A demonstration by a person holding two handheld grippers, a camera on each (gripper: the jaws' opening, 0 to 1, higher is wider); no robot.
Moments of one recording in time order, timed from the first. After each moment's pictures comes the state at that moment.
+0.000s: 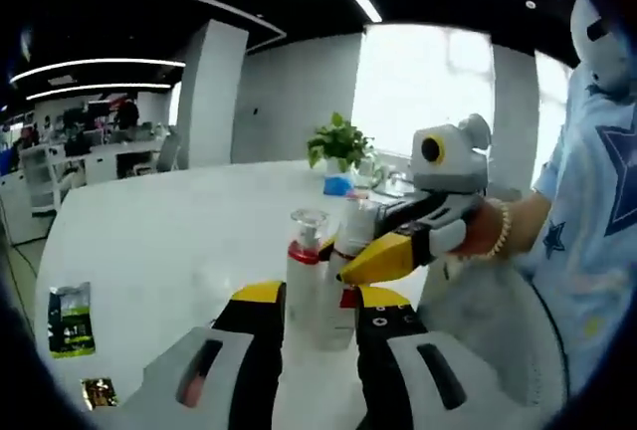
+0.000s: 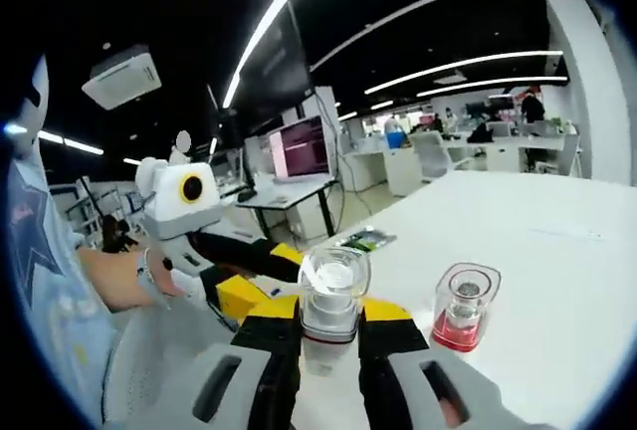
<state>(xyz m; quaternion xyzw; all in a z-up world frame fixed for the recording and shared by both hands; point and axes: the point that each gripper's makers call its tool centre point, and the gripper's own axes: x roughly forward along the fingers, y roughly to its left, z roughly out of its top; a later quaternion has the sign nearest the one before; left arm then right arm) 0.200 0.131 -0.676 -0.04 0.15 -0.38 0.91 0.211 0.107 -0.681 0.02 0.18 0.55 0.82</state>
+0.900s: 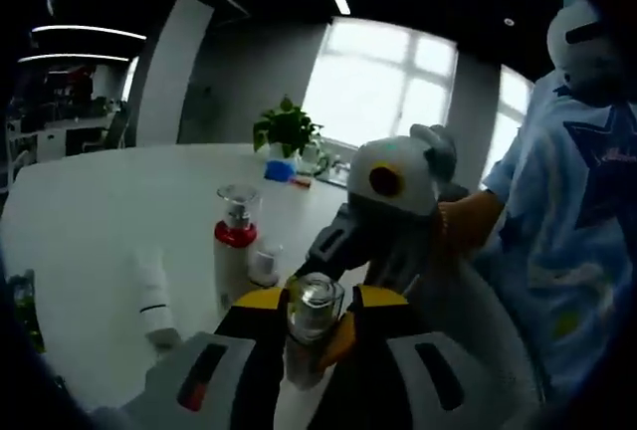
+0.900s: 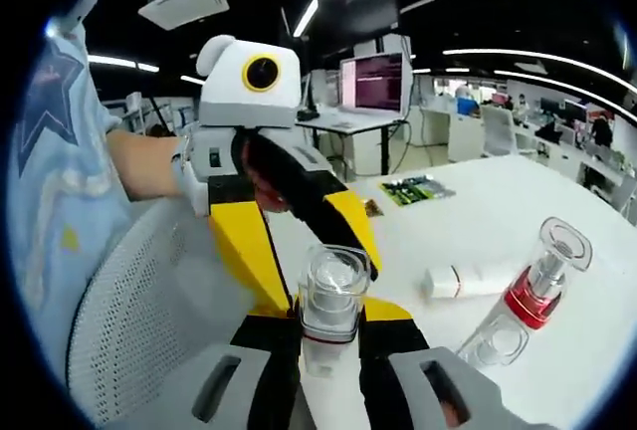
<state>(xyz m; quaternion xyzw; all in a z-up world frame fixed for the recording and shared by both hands) 0.171 0.081 -0.701 -0.03 0.19 -0.49 0.85 0.160 0.115 -0.737 -0.13 0.21 0.65 0.71</state>
